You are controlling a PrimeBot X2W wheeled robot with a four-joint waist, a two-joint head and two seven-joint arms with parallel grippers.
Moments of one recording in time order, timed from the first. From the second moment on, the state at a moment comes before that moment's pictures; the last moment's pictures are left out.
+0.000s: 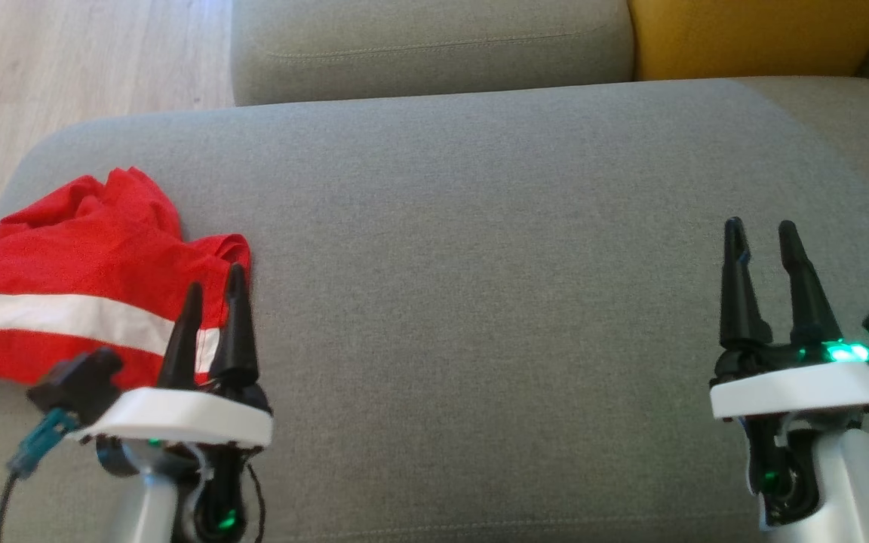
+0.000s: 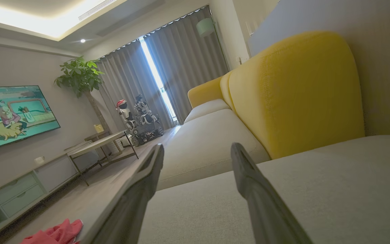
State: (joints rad) left arm -0.02 0.03 -0.13 -0.01 -0.67 0.05 -0.11; right arm -0.08 -0.05 0.02 0.02 0.43 0.13 -0.10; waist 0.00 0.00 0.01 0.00
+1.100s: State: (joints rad) left arm -0.10 0.18 -0.49 -0.01 -0.22 0.35 -0.20; right arm -0.09 -0.05 0.04 -0.07 -0.13 0.13 -0.20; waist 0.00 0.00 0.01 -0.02
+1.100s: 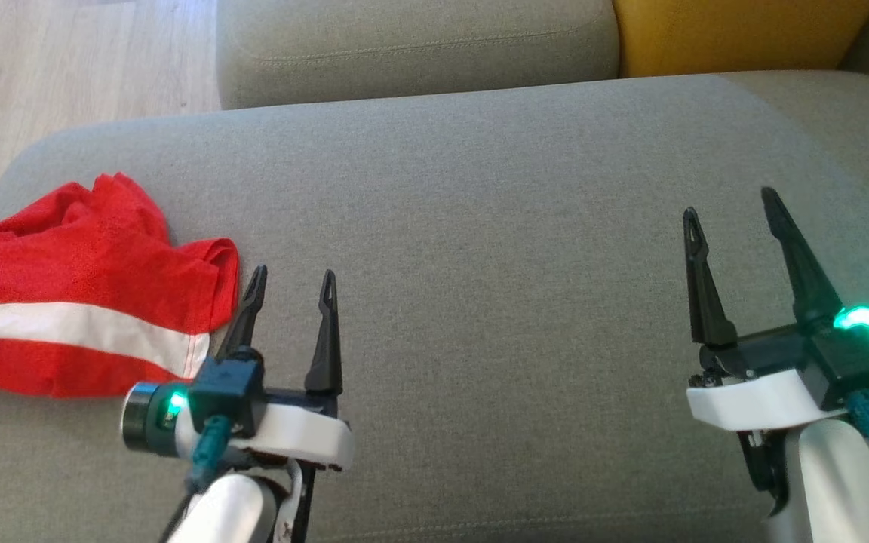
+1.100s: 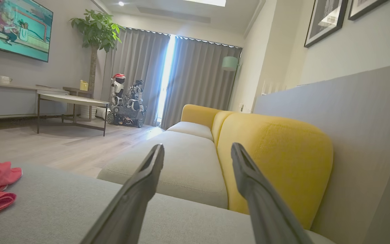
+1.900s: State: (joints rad) left arm -0.02 0.06 -0.32 0.01 -0.18 0.20 -0.25; right arm -0.09 -0.05 0.00 0.11 -0.03 0.13 -0.25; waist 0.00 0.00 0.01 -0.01
